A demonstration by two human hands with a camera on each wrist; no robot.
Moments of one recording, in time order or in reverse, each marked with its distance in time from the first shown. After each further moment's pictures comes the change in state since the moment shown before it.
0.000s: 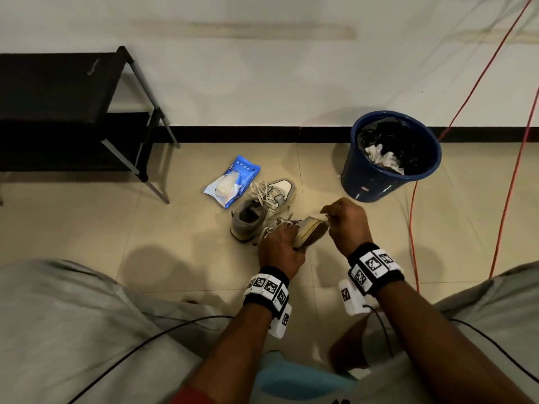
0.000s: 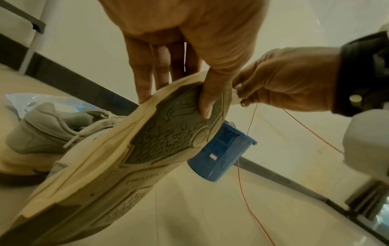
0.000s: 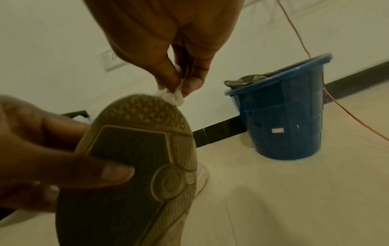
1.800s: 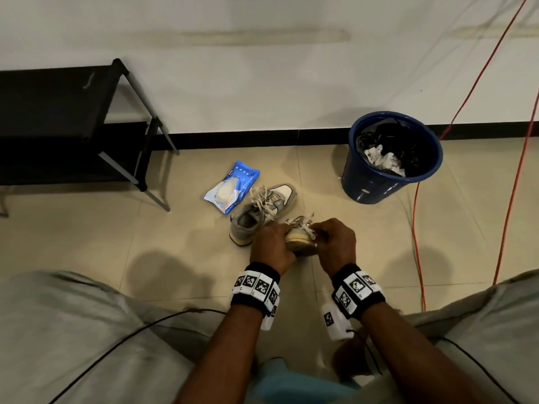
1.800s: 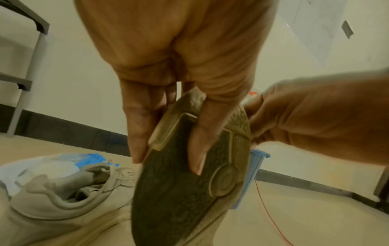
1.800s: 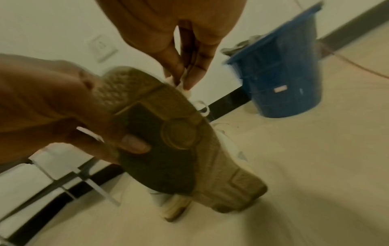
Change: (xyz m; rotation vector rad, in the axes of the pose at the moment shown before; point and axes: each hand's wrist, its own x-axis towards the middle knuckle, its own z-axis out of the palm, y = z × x) left_hand 0.026 -0.002 -0.021 0.091 -0.142 0.011; right_hand -0.018 -0.011 0.036 0.337 0.147 0.173
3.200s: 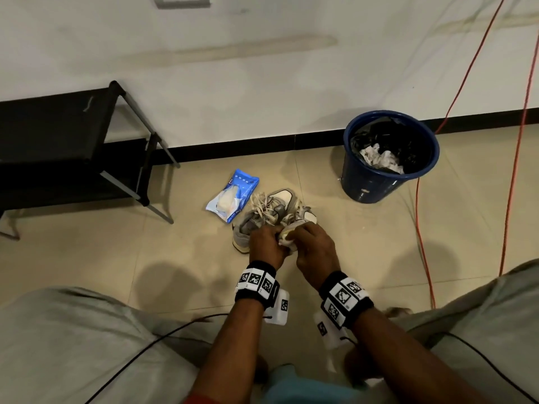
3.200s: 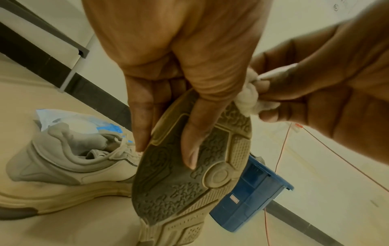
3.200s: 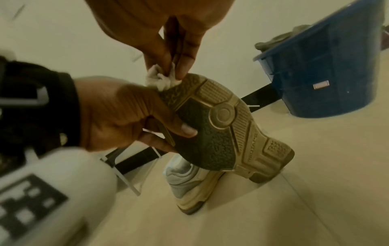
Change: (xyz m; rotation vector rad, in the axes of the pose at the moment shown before) left_hand 0.018 -0.011 0.002 -0.257 -0.019 -0.174; right_hand -0.013 -0.017 0.023 0.081 0.012 -0.359
